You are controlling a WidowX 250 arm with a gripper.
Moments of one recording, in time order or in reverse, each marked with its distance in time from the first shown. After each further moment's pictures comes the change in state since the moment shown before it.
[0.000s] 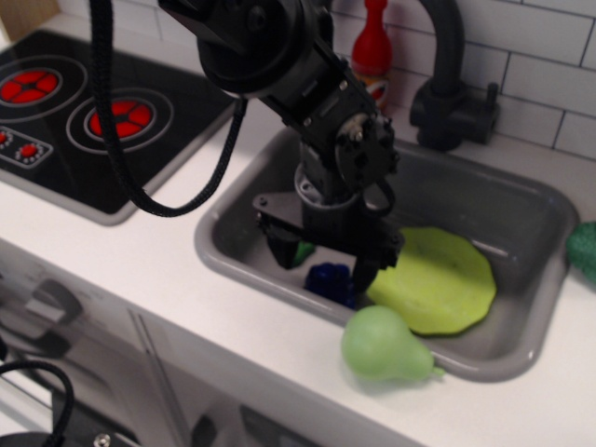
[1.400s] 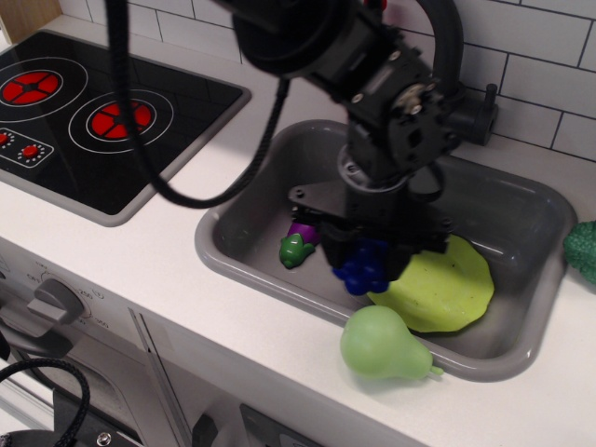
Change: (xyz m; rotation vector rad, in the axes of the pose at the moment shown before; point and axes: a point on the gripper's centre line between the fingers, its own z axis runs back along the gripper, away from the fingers) arm 0.008 -0.036 0.033 -0.045 -0.001 0.082
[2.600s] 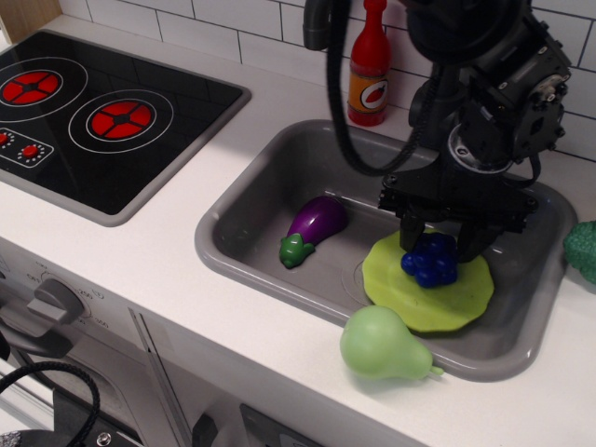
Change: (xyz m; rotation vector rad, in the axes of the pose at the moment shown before) arm 0.027 -0.040 -0.030 0.127 0.076 0.097
